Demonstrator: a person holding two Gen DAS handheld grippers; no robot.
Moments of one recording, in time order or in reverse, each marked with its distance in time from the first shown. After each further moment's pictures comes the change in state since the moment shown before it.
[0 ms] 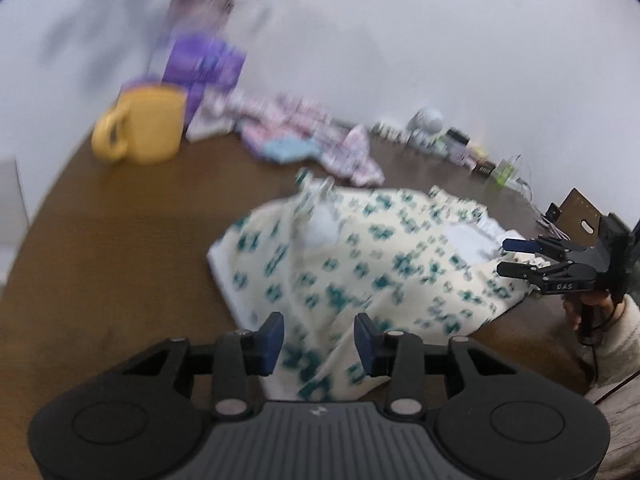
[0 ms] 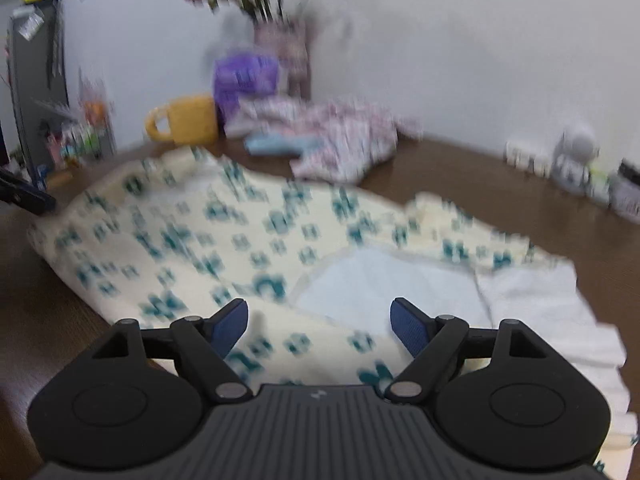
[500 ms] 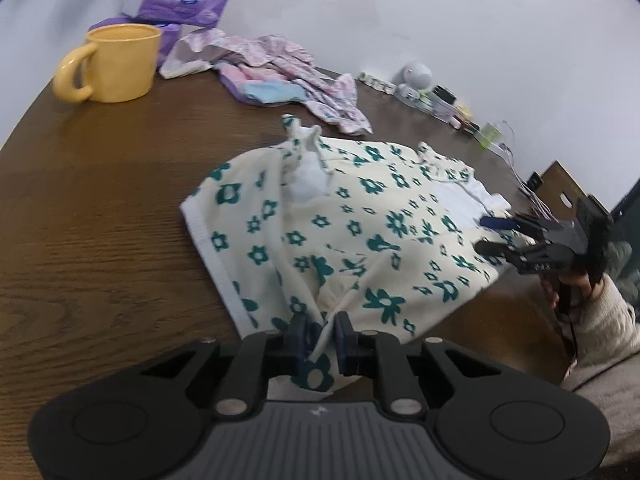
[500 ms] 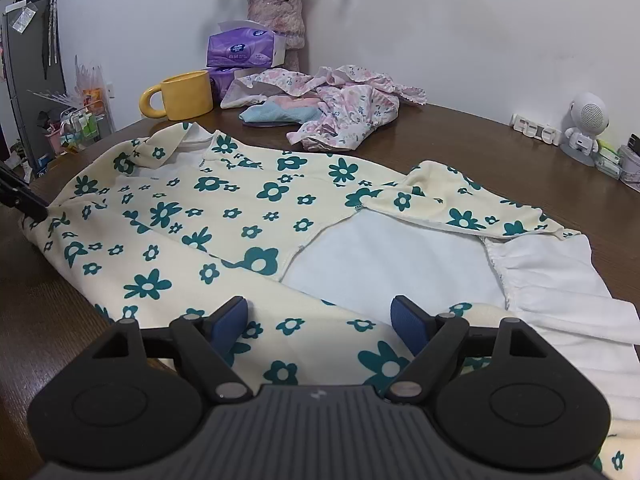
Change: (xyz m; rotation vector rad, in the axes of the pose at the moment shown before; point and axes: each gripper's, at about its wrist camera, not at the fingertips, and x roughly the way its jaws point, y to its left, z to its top) left arm 0.038 0.030 -0.001 -0.059 0.194 -0.115; right arm 0.029 -0.015 -0.012 0.021 0.122 0.006
